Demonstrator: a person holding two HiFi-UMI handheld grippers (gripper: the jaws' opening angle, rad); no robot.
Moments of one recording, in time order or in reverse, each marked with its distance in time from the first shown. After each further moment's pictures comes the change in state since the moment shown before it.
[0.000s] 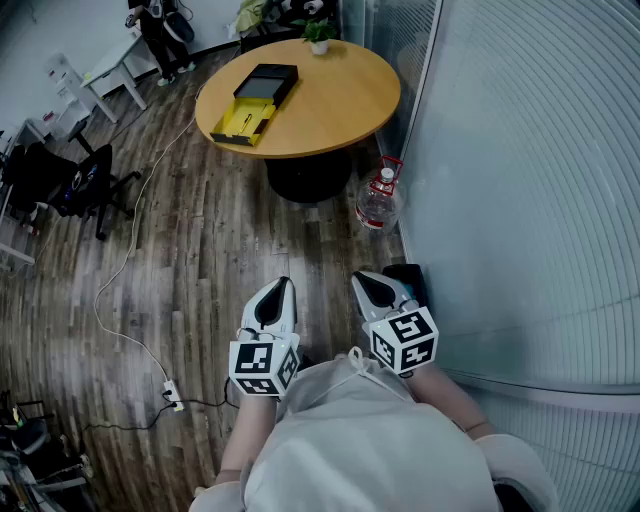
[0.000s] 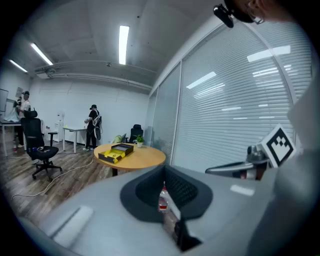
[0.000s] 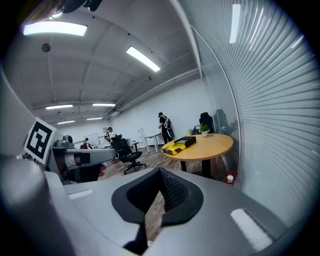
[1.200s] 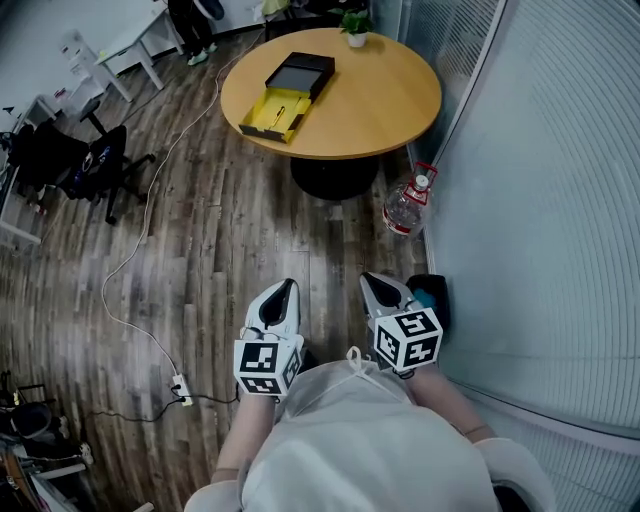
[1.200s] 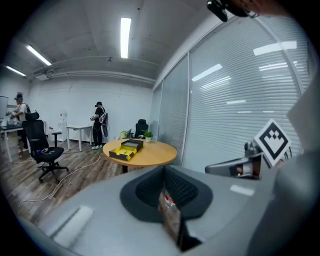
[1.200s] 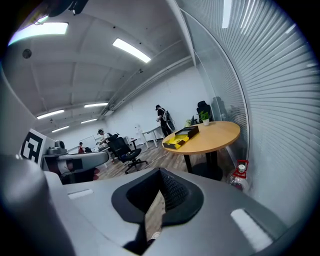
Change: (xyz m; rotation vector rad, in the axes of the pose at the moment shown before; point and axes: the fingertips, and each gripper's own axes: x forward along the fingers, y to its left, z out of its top) left arm 0.033 0.121 -0.006 0.020 0.075 0.037; right arm 0.125 0.027 0.000 0.112 0.083 -0.006
